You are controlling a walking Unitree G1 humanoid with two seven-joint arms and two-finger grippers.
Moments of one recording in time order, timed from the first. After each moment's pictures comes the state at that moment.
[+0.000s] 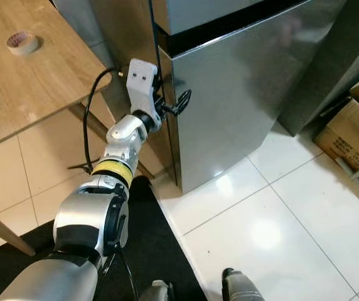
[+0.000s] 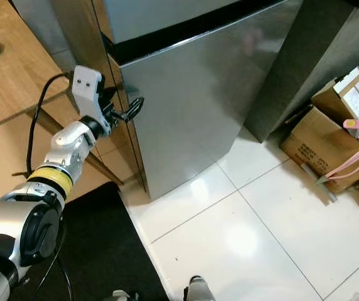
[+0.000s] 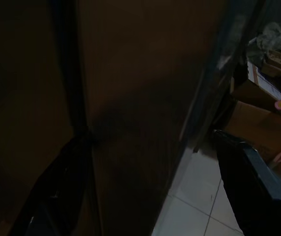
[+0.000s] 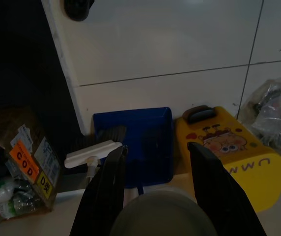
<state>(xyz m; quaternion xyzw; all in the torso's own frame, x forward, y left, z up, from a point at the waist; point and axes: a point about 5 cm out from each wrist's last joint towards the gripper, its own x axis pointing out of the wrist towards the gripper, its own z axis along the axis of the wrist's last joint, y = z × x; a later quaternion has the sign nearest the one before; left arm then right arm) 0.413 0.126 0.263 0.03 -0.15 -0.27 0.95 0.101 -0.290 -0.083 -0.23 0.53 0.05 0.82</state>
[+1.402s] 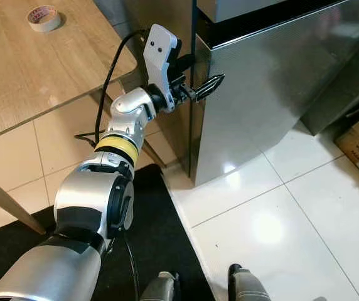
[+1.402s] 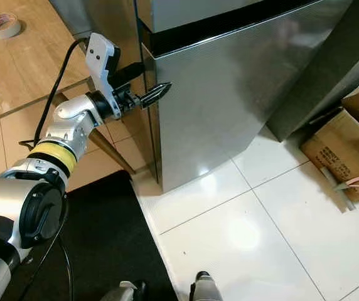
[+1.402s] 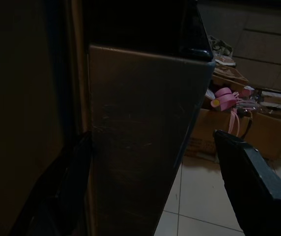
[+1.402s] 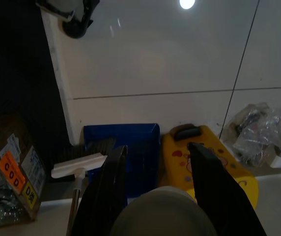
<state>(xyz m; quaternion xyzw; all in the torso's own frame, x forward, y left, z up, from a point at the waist) 0.403 0.092 0.302 0.07 -0.18 -0.47 0.86 0.112 -0.286 -0.081 -0.24 0.50 0.03 0.83</state>
